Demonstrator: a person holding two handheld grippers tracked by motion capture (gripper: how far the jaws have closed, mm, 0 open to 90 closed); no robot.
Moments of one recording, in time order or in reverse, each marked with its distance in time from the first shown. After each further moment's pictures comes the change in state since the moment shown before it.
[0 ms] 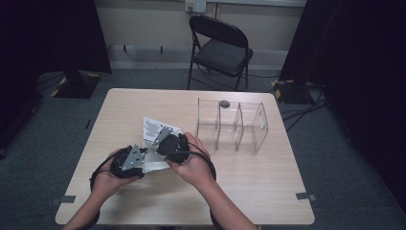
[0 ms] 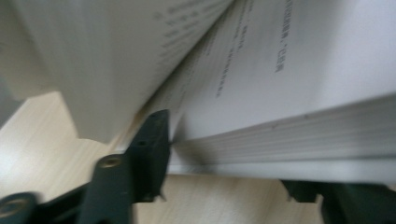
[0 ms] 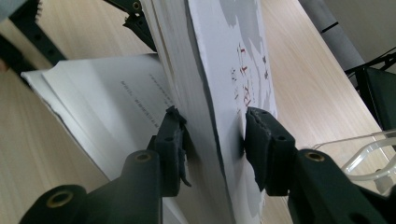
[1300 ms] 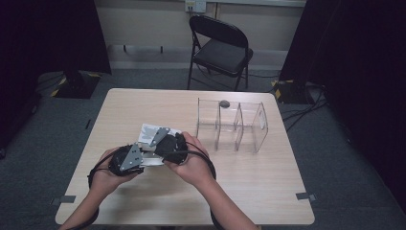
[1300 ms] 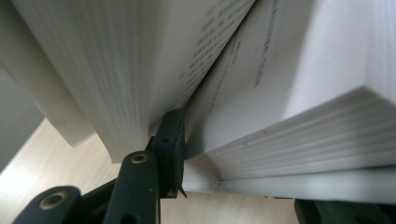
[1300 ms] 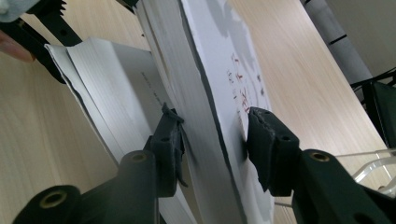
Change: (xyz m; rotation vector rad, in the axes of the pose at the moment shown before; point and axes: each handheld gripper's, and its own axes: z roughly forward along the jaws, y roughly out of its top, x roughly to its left) left arm 0.003 0.011 -0.007 -0.035 -0.001 0.044; right arm 0.002 0.006 -0.005 -0.013 0.036 -0.040
